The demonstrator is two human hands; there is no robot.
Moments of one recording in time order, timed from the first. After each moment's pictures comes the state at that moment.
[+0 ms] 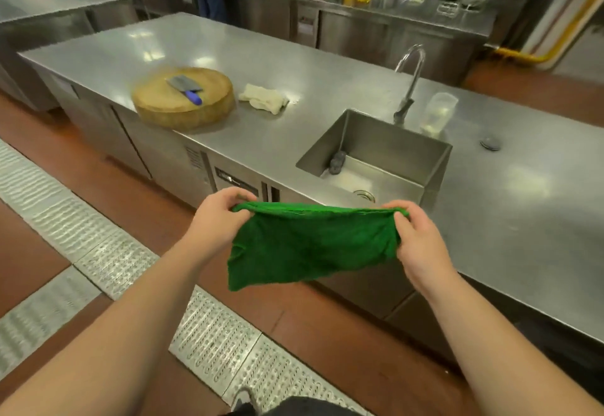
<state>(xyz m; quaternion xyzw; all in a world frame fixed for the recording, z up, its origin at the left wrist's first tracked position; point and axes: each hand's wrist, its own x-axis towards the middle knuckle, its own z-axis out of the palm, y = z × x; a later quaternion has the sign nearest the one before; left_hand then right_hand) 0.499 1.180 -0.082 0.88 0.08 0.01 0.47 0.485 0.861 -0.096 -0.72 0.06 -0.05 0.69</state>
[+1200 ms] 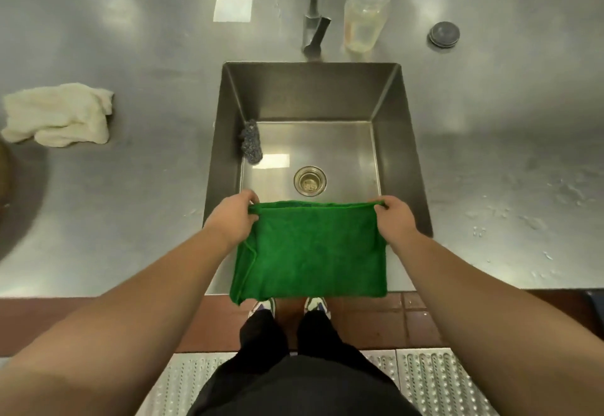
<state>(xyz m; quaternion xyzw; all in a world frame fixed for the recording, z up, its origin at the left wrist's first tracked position) 0.983 1.023 -0.288 0.93 -0.17 -0.27 0.17 0.827 0.746 -0.304 -0.76 0.47 0.05 0.45</state>
